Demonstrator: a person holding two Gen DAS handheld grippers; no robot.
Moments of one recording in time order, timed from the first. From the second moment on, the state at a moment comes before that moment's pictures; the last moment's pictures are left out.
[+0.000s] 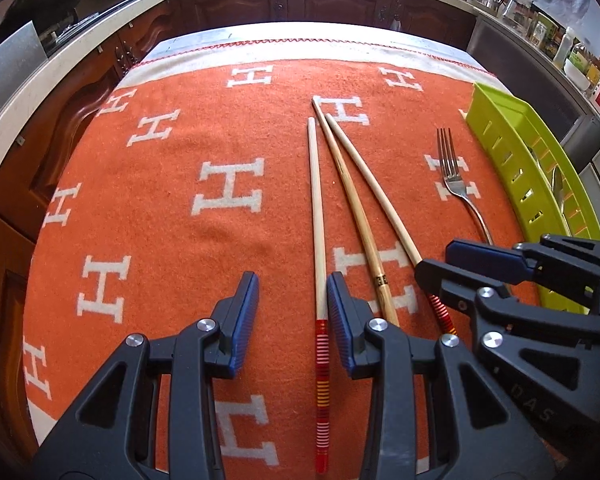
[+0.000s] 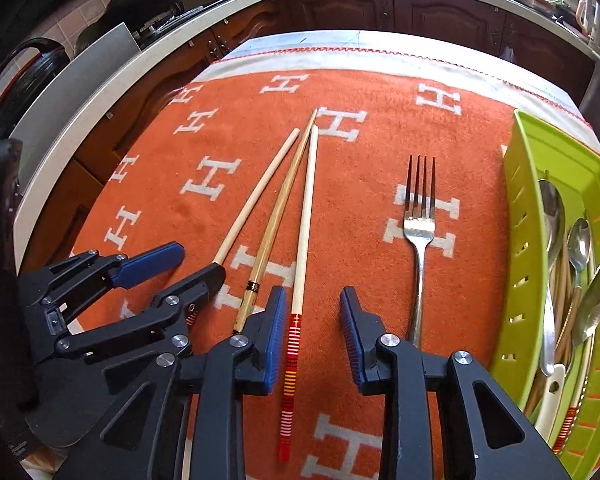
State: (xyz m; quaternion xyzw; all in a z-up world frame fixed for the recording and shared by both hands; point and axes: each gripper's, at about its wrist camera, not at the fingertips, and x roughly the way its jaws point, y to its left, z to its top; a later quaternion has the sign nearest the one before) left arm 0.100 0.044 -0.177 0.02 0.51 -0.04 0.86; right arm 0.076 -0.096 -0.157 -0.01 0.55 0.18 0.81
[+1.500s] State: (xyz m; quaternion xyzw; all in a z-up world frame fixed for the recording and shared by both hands) left arm 0.086 0.046 -0.121 -0.04 0.49 -0.06 0.87; right arm 0.036 -0.174 -0.088 0.10 0.49 0.13 0.86
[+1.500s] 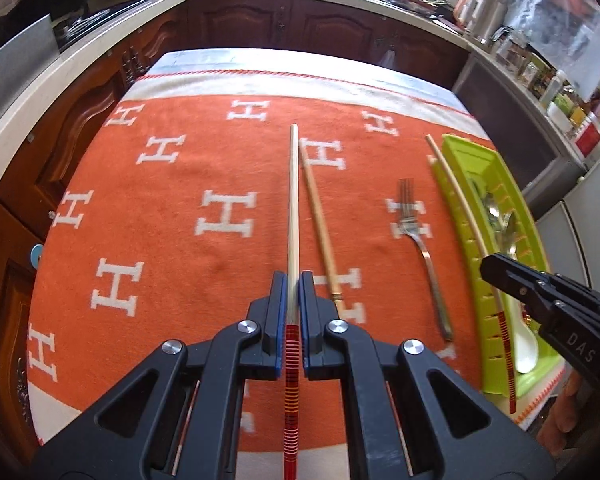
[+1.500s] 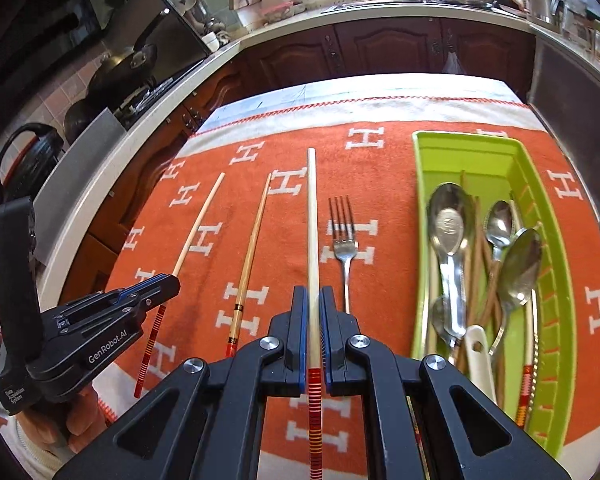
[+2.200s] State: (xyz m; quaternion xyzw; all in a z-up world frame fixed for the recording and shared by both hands) left arm 0.084 -0.120 -0.078 0.02 0.49 -0.17 0.85; right arm 0.003 -0.308 -0.062 0.16 0.47 0.05 0.87
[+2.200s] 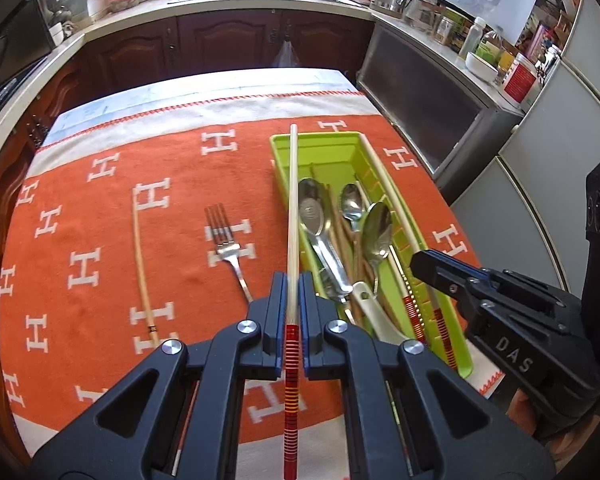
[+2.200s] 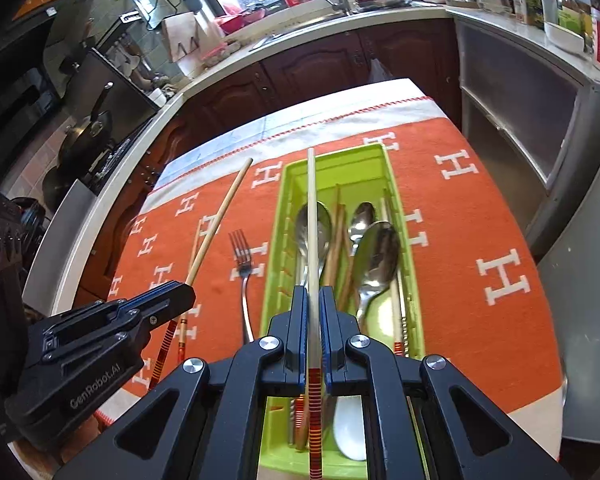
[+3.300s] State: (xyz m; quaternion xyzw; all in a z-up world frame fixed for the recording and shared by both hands) left arm 0.078 -0.094 -0.092 0.02 0.51 -0.14 0.85; right arm 0.000 -0.314 -0.102 0.18 0.50 0.03 0.84
